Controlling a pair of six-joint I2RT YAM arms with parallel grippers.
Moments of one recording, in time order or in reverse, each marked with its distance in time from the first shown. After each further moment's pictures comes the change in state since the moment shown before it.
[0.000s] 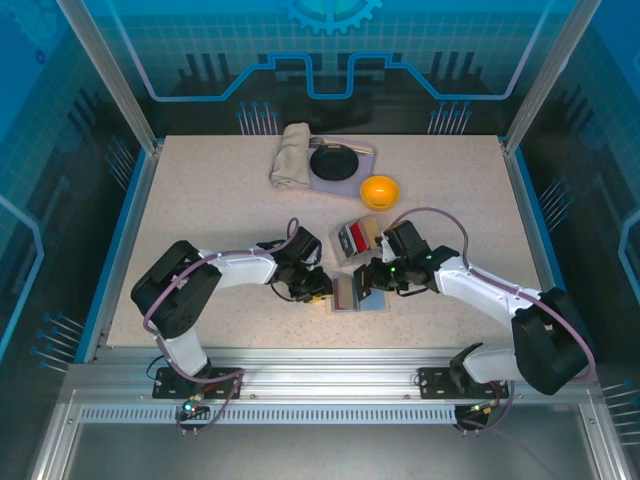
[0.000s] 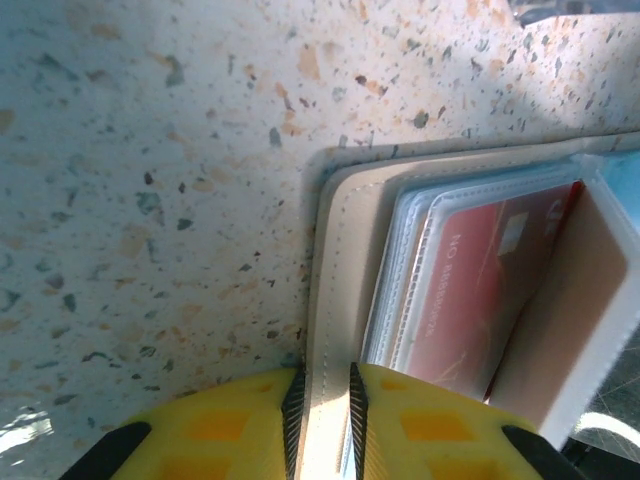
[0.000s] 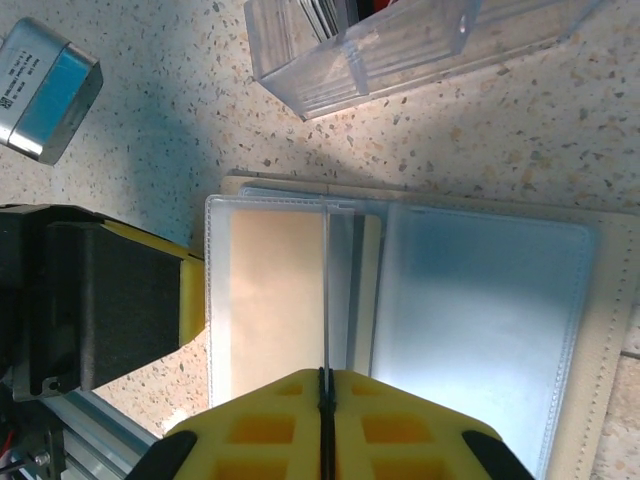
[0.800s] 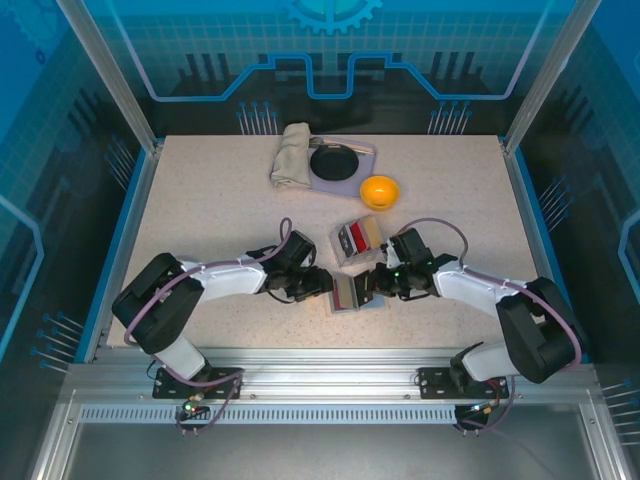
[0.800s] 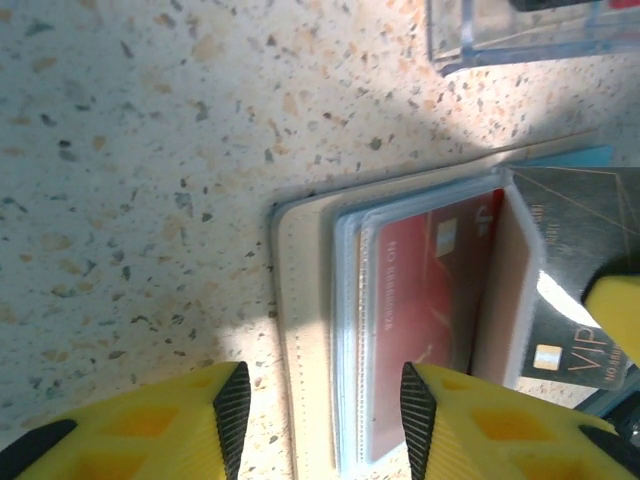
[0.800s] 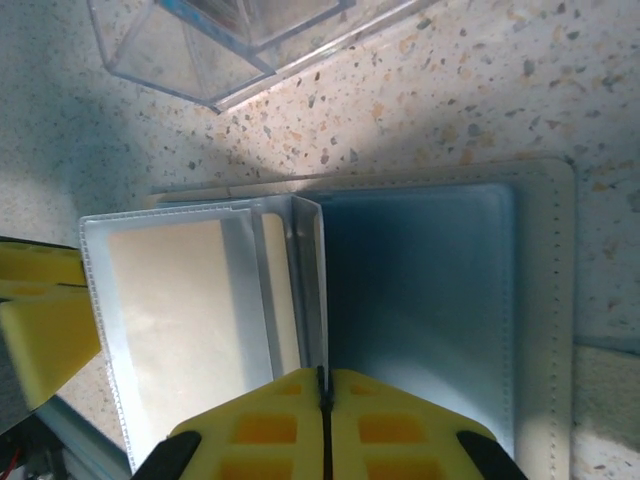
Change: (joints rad) left arm -0.016 -0.128 -0.098 0.100 -0.111 -0.011; right arm -0.055 0.072 -0.104 0.156 -0.065 0.034
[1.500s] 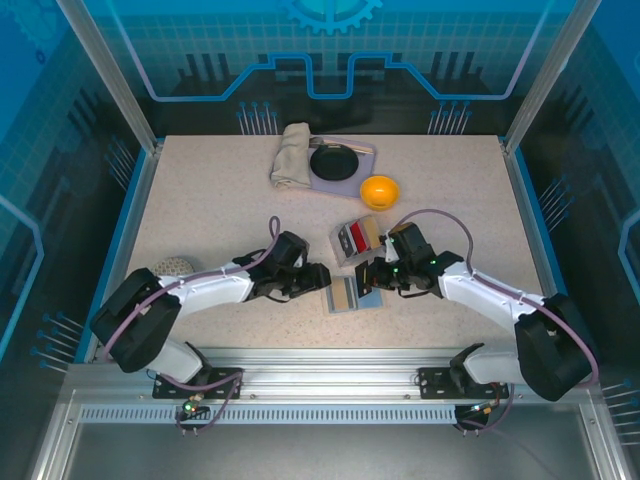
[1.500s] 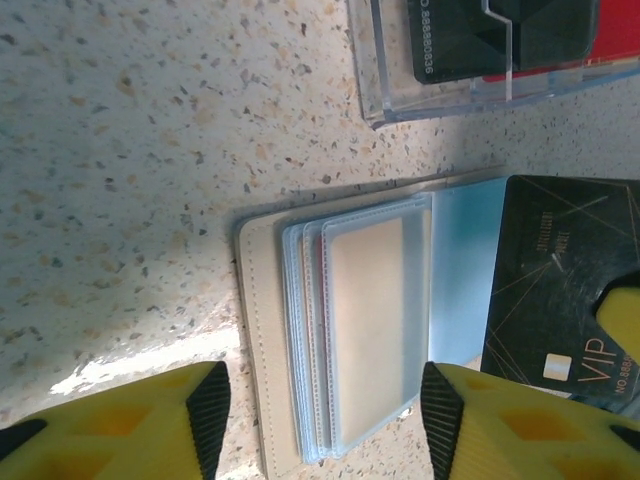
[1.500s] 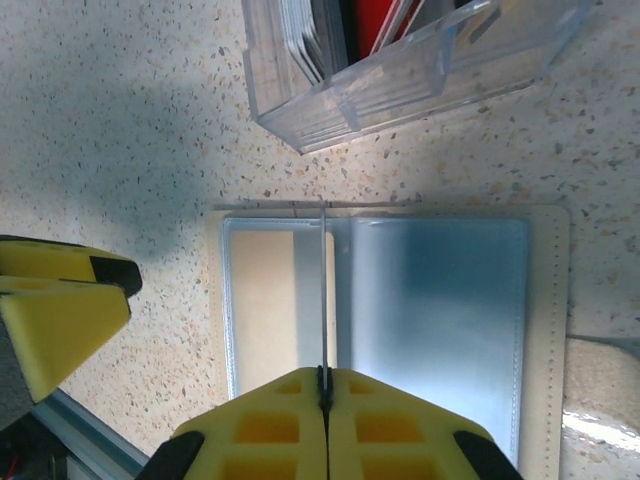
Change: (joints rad) left arm 0.000 -0.124 -0.072 0.062 -0.064 -0.014; right arm 0.035 -0.108 0.045 -0.064 0.072 -0.010
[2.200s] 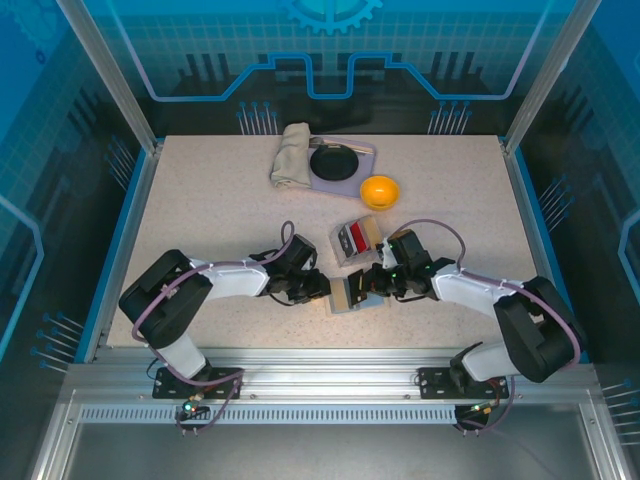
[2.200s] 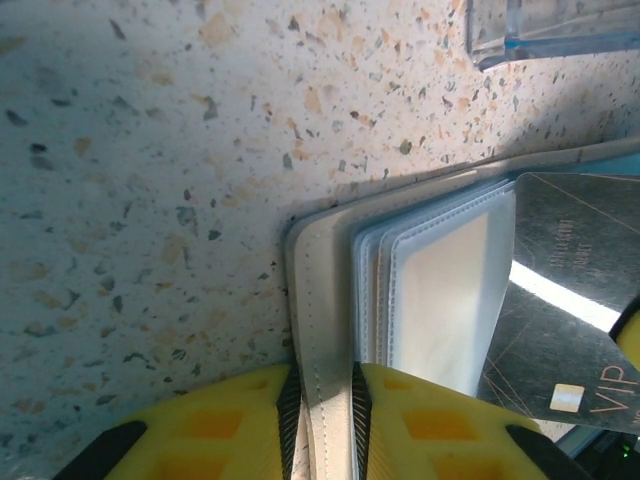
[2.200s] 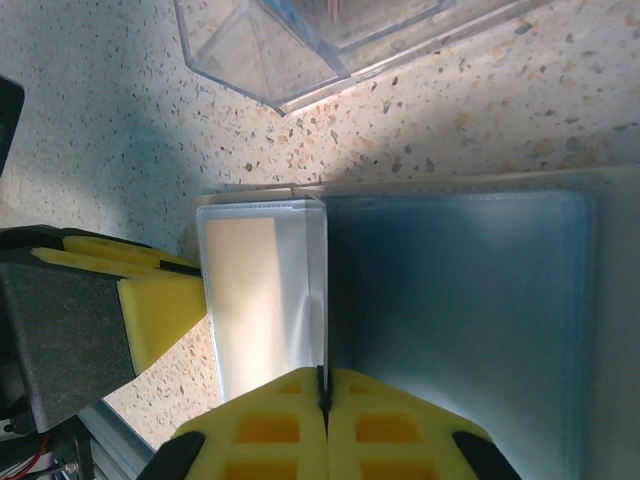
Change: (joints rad) left arm -0.006 0.171 0.042 0.016 0.078 -0.003; right arm -0.020 0.114 -0.084 0.188 -0.125 0.037
